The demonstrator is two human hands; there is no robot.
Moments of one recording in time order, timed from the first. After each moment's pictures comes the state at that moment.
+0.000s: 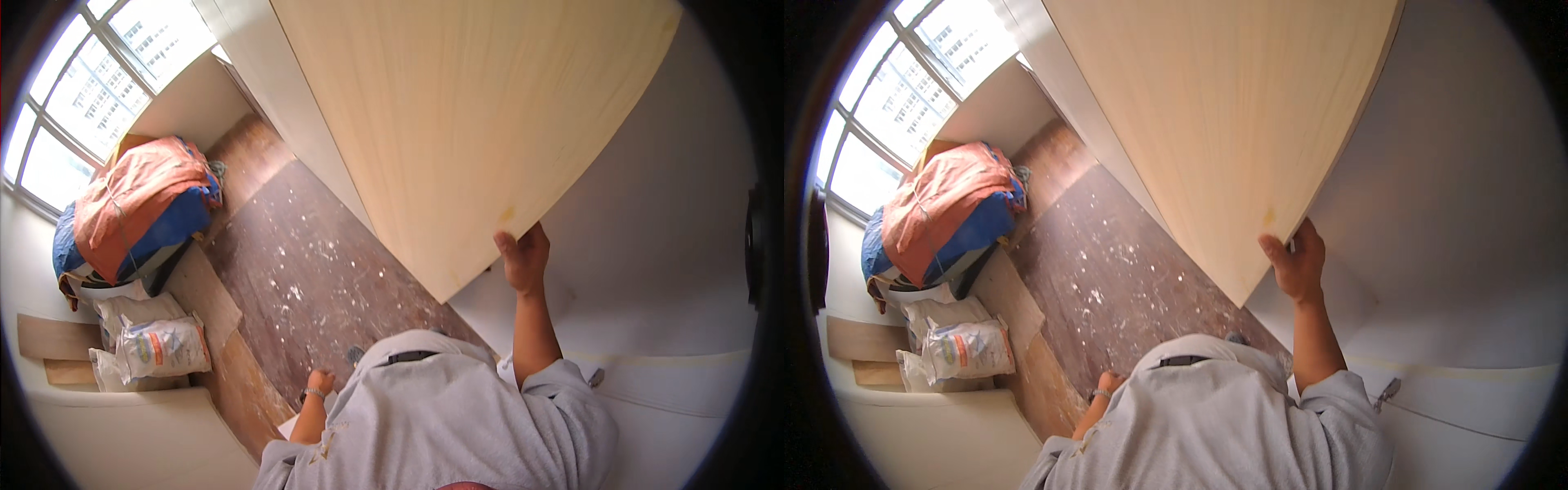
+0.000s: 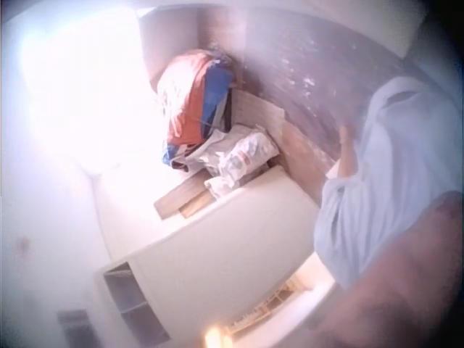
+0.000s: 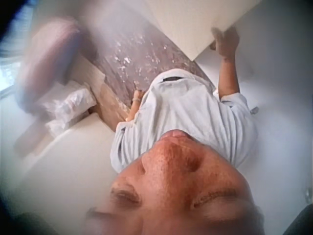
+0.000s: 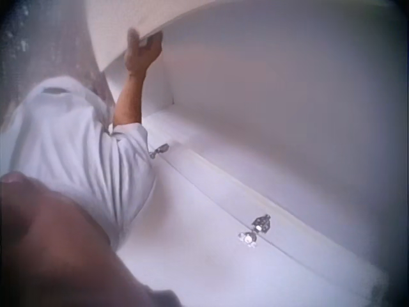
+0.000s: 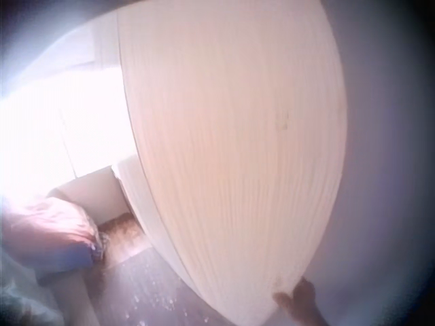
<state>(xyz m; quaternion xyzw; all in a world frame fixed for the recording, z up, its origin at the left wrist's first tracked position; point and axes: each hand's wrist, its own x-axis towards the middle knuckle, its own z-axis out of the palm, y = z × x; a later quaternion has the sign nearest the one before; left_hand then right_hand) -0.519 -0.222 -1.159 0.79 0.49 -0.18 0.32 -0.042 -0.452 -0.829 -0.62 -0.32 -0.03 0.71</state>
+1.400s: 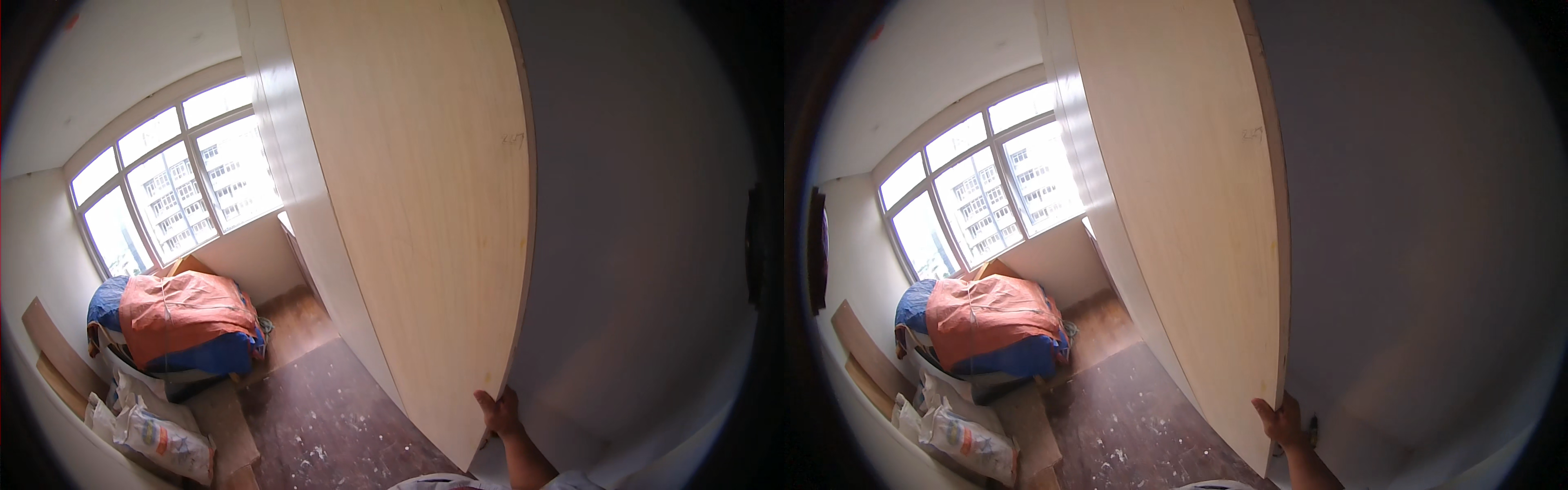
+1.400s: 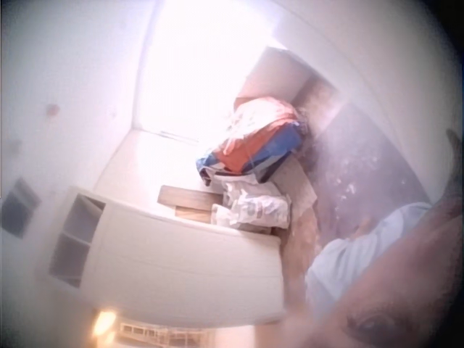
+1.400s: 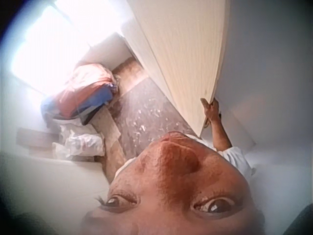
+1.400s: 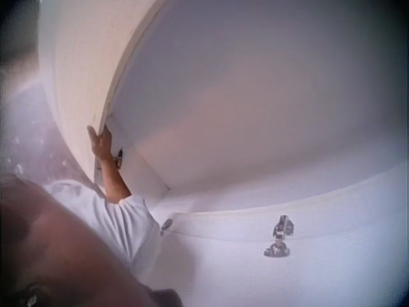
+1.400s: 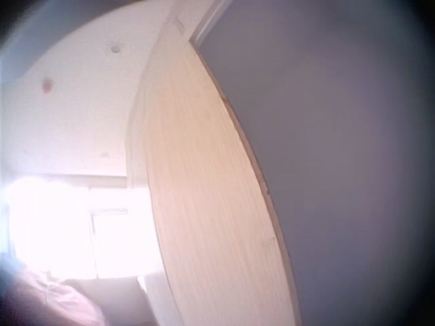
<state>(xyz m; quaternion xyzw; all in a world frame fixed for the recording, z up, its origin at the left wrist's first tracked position) -0.407 -0.196 -1.149 0.80 0.44 -0.28 0.30 -0.033 -0.444 -0.823 -0.63 -0.38 -0.02 0.68</state>
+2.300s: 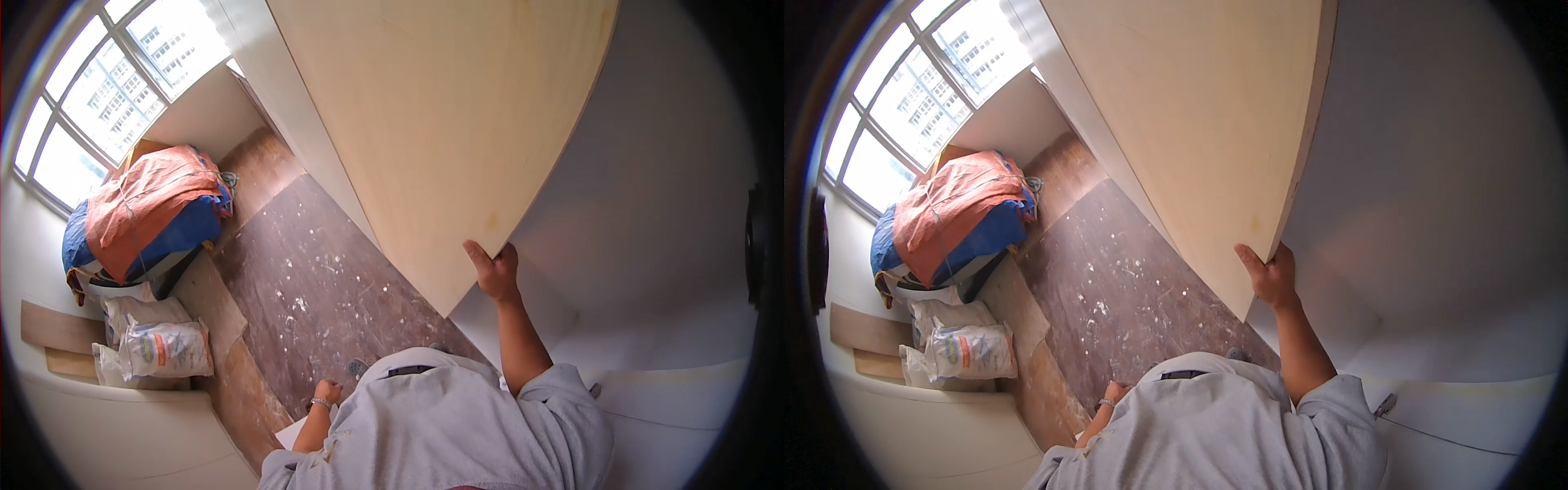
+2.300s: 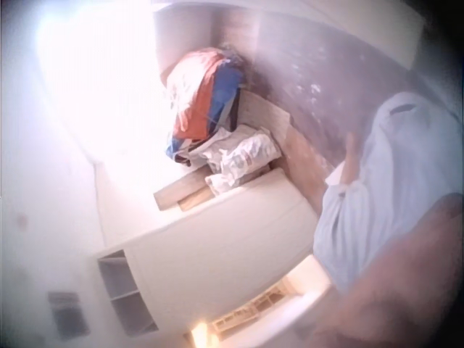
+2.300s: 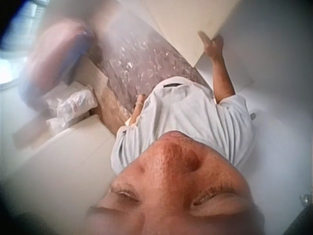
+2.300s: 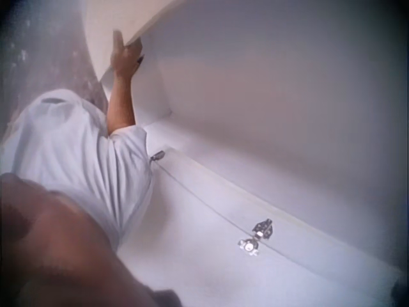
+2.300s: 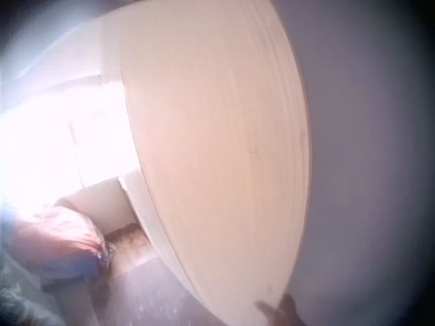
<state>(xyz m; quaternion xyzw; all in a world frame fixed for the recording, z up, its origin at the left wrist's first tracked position) -0.497 -0.252 -1.147 0.80 0.48 -0.17 0.32 -0.029 -0.436 -0.851 -0.67 -0.34 0.02 0.66</state>
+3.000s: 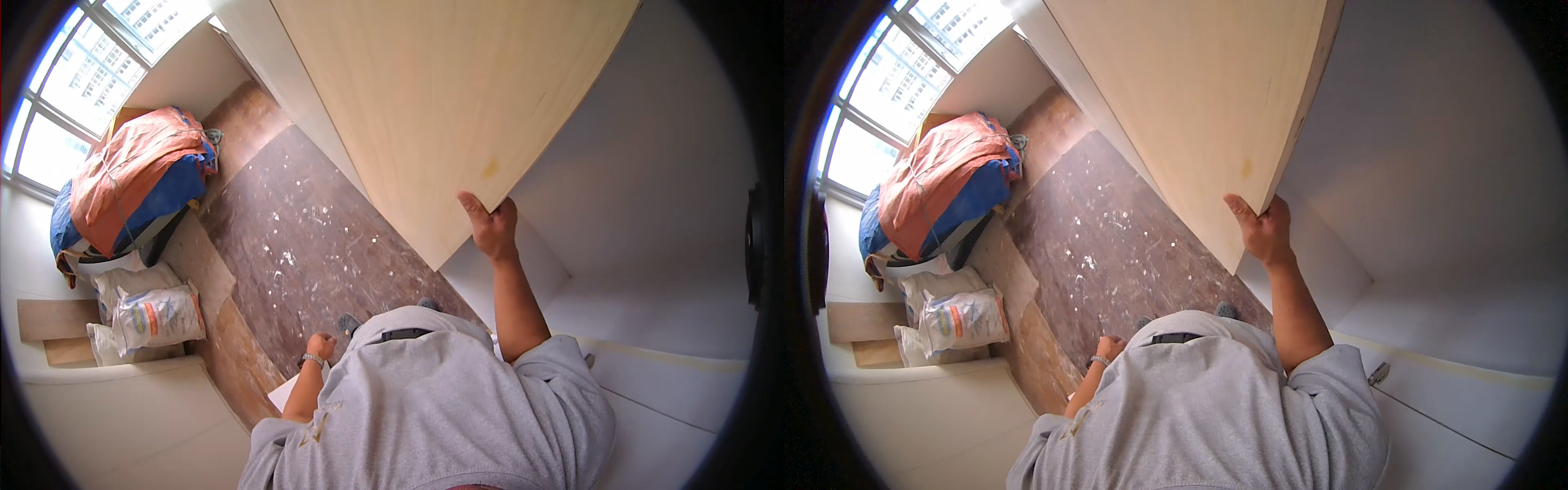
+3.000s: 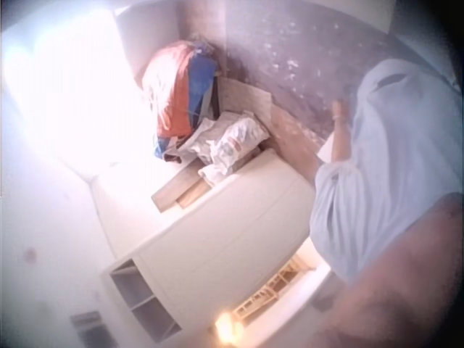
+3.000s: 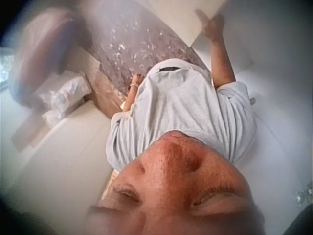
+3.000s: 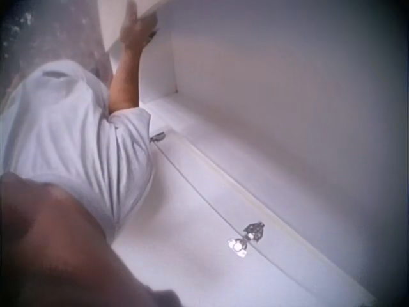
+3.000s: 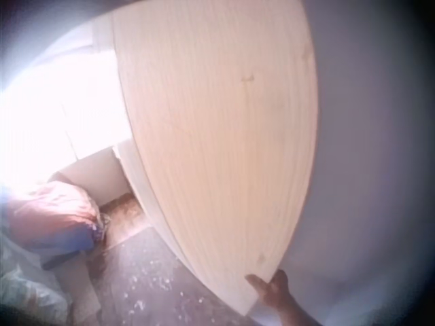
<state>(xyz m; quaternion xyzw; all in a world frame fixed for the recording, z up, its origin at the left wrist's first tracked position) -0.465 -0.261 -1.126 0.78 0.49 -0.17 0.34 -0.032 -0.436 -0.852 -0.66 -0.34 0.01 0.66</state>
